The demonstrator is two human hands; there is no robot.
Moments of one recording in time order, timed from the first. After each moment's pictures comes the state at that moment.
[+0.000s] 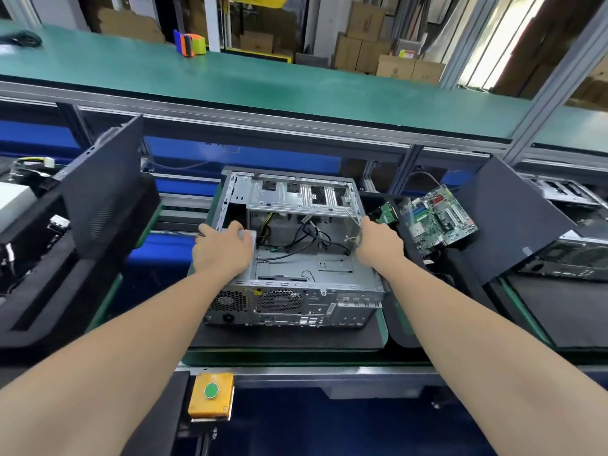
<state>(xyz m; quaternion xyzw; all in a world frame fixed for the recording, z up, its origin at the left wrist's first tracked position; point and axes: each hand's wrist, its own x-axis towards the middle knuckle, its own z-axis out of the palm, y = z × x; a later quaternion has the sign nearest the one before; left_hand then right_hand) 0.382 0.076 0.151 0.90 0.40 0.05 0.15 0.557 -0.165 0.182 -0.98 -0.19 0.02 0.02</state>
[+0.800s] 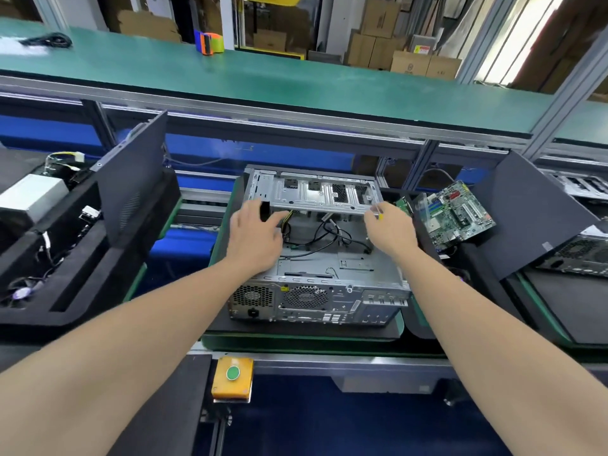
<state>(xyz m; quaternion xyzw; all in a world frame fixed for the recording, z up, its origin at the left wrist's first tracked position) 0.376 0.075 0.149 0.96 0.20 0.15 0.08 0.521 -0.155 0.206 -0.95 -0.14 0.03 0.29</state>
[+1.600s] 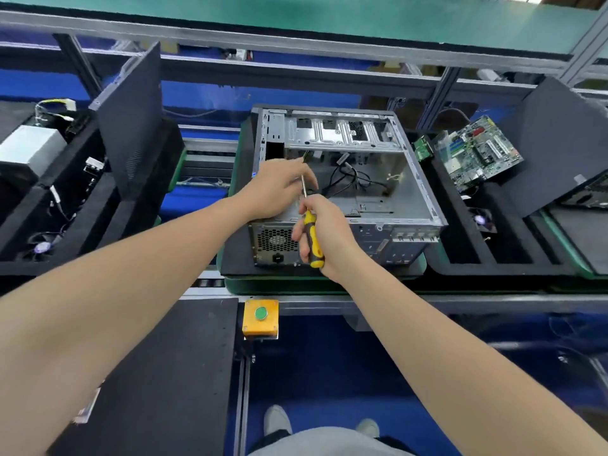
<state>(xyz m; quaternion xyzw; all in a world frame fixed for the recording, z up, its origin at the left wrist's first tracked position) 0.348 0.094 0.156 0.95 -0.05 0.10 0.30 0.340 -0.079 0.161 -0.64 -0.03 0.37 0.68</state>
